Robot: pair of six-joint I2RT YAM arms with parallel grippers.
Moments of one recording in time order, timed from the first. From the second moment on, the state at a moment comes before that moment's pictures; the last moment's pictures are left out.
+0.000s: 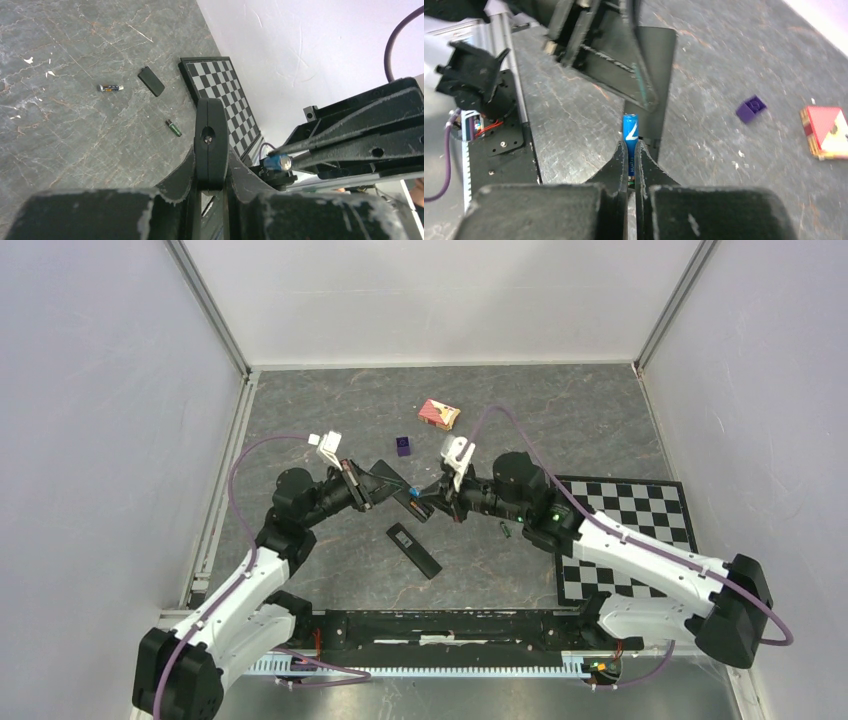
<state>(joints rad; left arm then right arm) -0.37 0.86 0.47 0.31 0.58 -0.86 0.94 1.13 0.85 0.09 -0.29 -0.07</state>
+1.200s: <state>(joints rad) -0.37 0.96 0.44 0.40 0.56 -1.10 0.95 1.25 0.99 -0.25 -0.10 -0.01</state>
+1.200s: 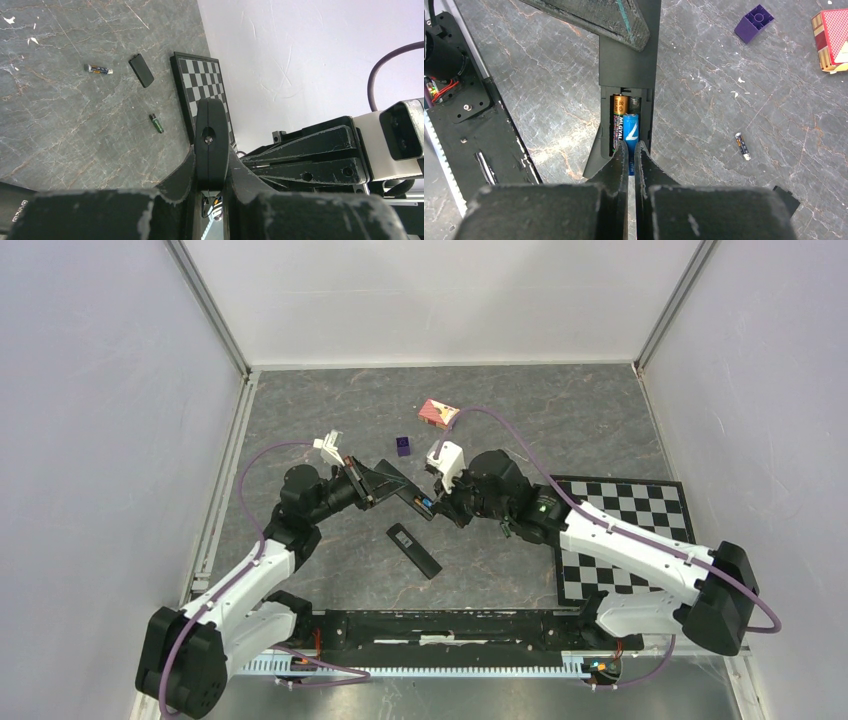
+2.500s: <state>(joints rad) -0.36 1.01 0.44 0.48 0.61 -1.24 0.95 1.27 1.05 -0.25 -0.04 0.10</state>
